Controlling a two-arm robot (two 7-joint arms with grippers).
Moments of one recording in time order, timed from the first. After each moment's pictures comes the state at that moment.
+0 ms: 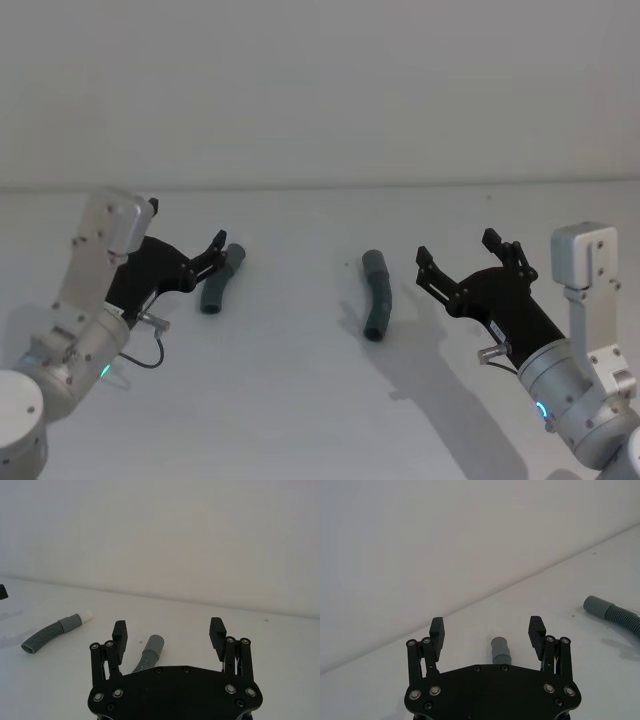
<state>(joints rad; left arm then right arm) -0.27 0.37 0.45 -1.61 -0.21 0.06 -0.04 -0.01 0.34 -0.23 -1.77 0.29 0.03 0.07</state>
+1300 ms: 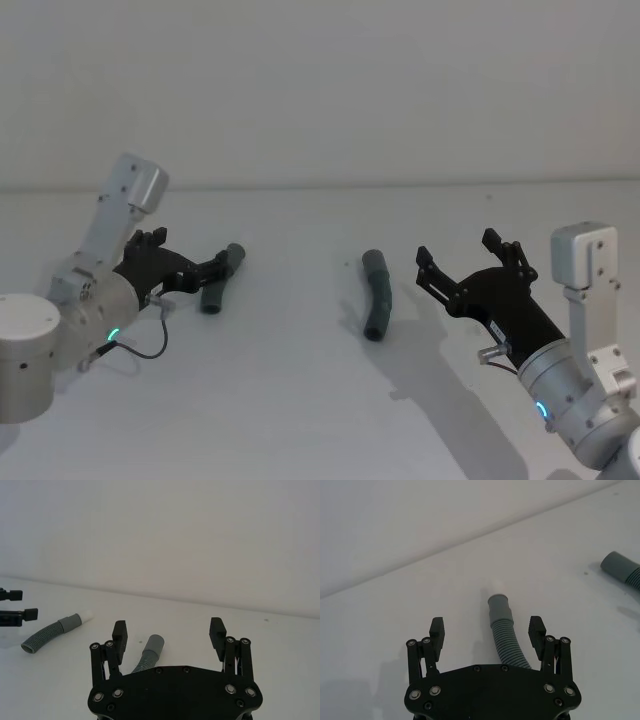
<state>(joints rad) -0.43 0.31 0.43 -1.48 -0.30 0.44 -0.14 -0.01 0.34 -0.23 -1.77 0.29 0.03 0.07</state>
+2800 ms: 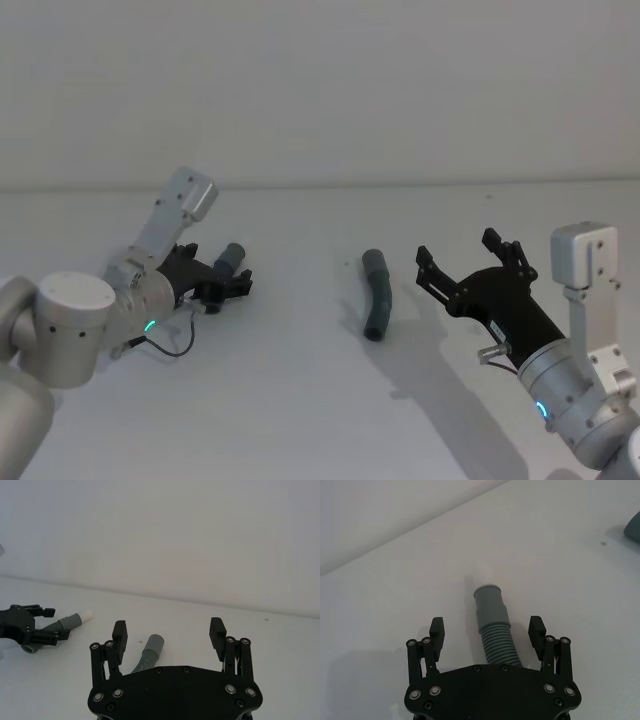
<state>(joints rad) -0.59 0.22 0.52 -1.19 -0.21 0.45 -0.23 -0.01 0.34 -0.23 -1.77 0.29 0.03 0.07</state>
